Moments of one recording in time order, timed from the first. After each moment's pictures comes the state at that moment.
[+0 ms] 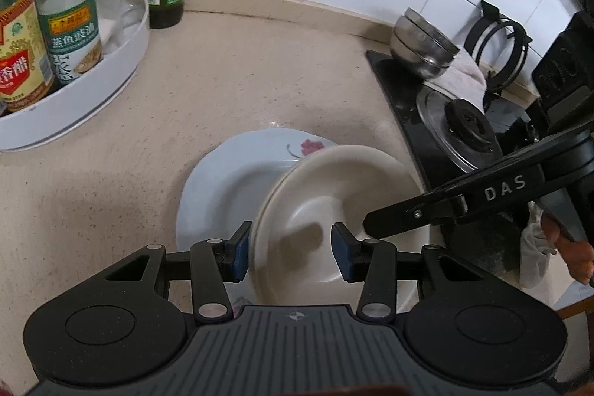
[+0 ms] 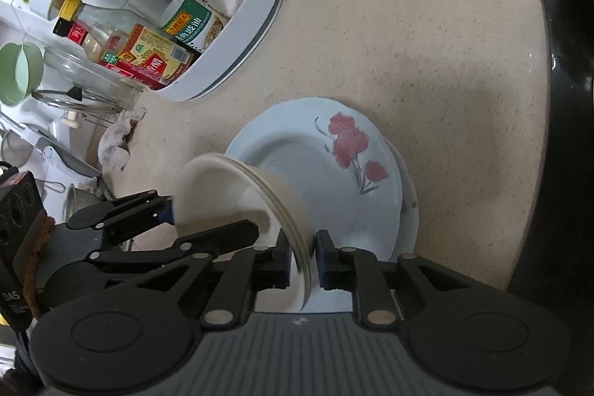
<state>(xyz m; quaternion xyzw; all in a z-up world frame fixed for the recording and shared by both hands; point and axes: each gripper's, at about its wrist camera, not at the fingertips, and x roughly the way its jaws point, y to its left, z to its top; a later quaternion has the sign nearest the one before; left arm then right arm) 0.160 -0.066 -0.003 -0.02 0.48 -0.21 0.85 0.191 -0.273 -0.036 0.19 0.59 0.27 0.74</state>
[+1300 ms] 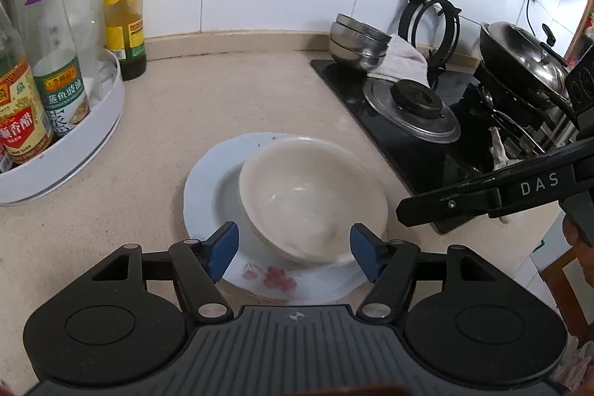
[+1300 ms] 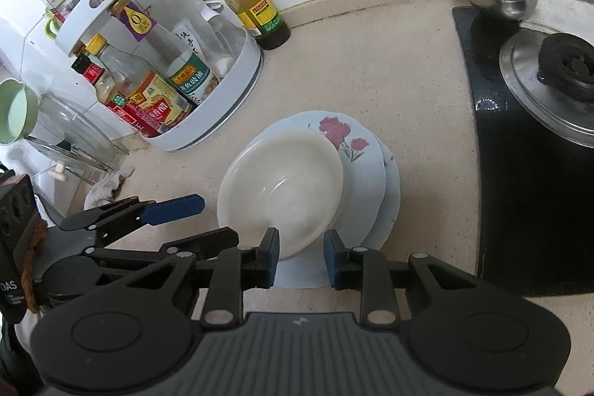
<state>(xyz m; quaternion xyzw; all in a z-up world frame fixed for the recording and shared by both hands) 0.102 -0.045 0.015 0.06 0.40 -0.30 0.86 0.077 -0.277 -0.005 0.22 0.48 0.15 0.84</state>
